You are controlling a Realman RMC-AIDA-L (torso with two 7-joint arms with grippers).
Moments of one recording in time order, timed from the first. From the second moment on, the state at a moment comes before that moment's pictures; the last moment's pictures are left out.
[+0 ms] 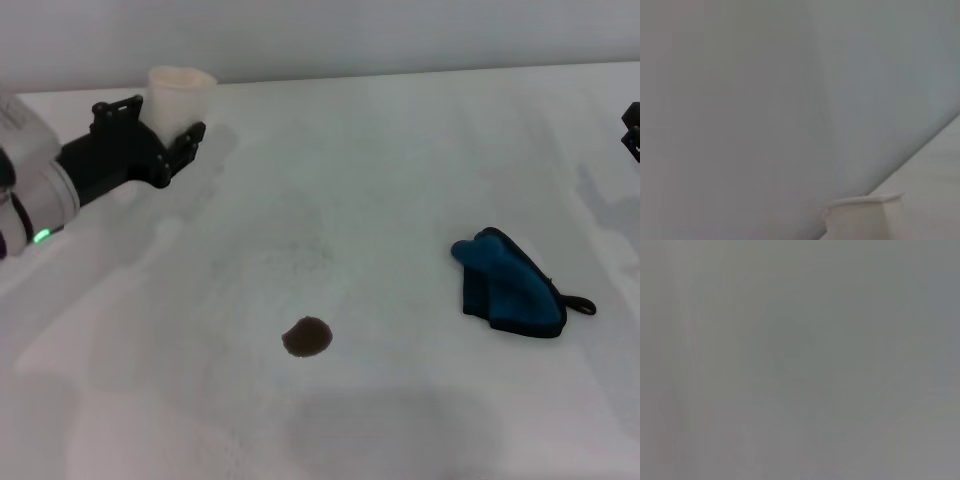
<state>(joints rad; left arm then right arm) -0.82 -2.08 2.85 -0.17 -0.65 1.03 -0.55 0.33 2.01 -0.37 0.05 2.03 1.37 -2.71</state>
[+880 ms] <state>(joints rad) -0.49 -2.08 2.82 0.16 -0.97 1.09 0.15 0.32 2.01 -0.41 0.00 2.02 1.31 -2.71</state>
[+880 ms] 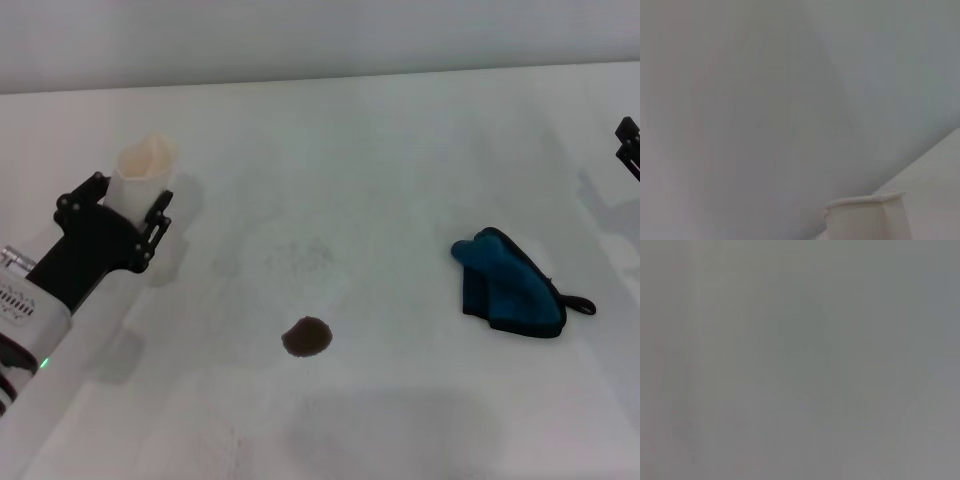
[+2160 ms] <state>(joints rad) -0.44 -2.09 2.83 0.16 -0.96 0.98 0.17 0.32 2.01 -0.41 0.00 2.02 1.26 -2.71</state>
